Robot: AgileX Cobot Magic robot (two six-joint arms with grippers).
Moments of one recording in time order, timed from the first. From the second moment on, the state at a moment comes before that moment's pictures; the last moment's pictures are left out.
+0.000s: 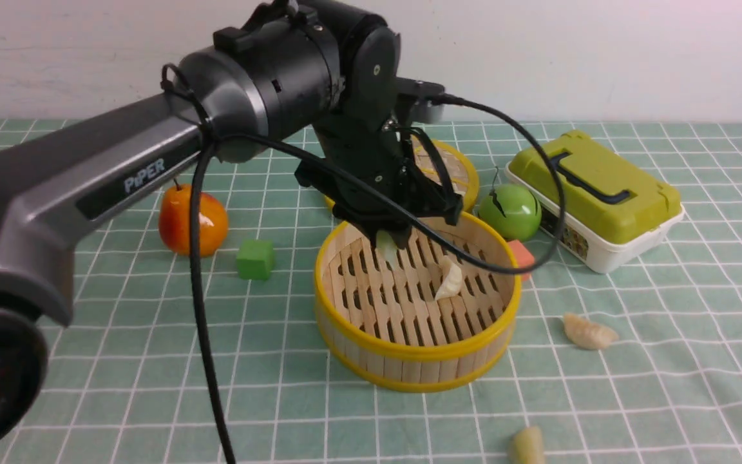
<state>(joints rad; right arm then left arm) 0.34 0.67 -0.82 0.18 1.03 -0.22 -0.60 2.09 -1.97 0.03 1.05 -0.22</state>
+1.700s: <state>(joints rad) 0.55 1.74 -0.93 0.09 0.59 0.19 -0.54 1.04 -0.97 -0.08 1.03 -0.18</state>
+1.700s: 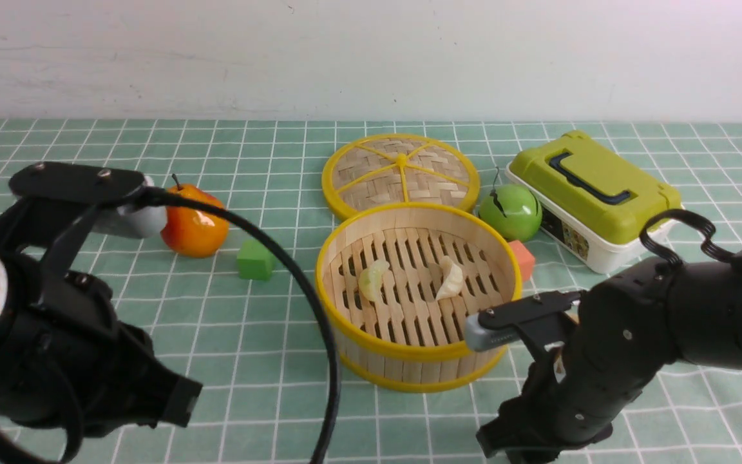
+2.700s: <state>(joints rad) 0.55 2.05 -1.57 0.17 0.69 0.08 -0.54 0.74 -0.95 -0.08 1.11 -0.18</state>
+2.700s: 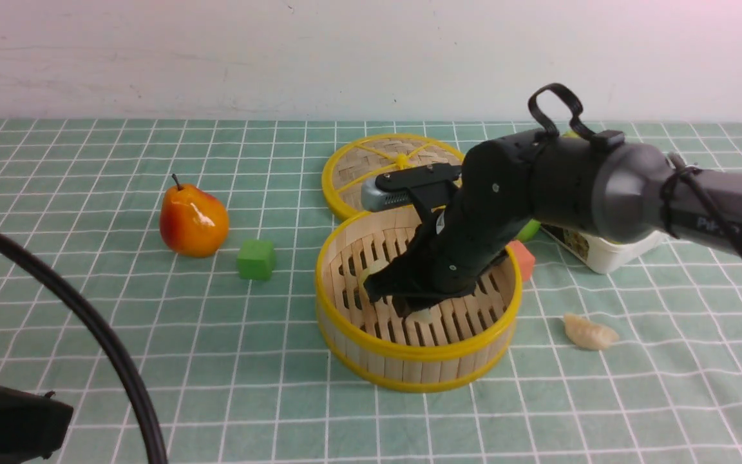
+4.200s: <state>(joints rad) 0.19 2.00 -1.44 0.11 0.86 -0.46 -0.54 0.74 -0.95 -0.04 1.14 -0.18</state>
